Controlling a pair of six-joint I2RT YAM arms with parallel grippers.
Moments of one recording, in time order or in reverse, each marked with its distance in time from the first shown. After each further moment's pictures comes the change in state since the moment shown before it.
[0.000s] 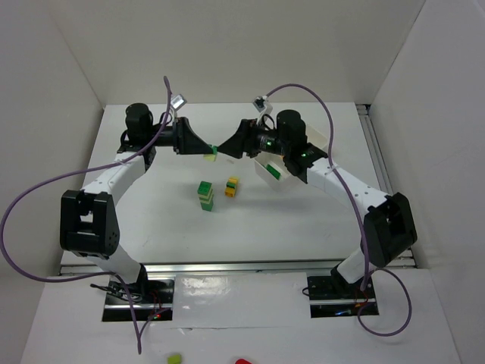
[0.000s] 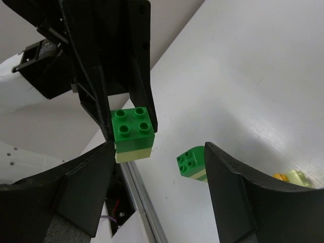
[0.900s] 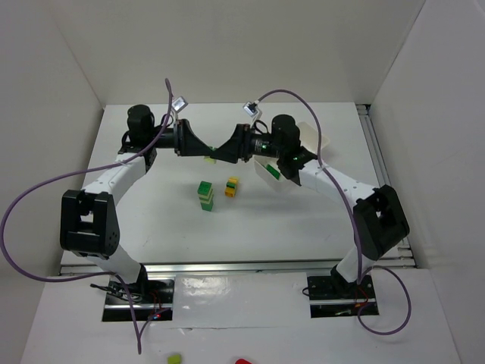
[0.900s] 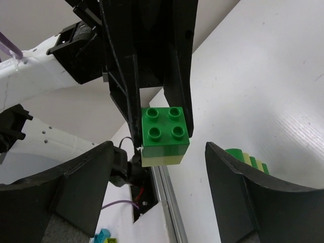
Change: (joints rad) left arm -0.005 -0.001 -0.013 -0.021 -0.003 0.015; right arm 0.021 0.085 -0.043 0.225 -0.182 0.136
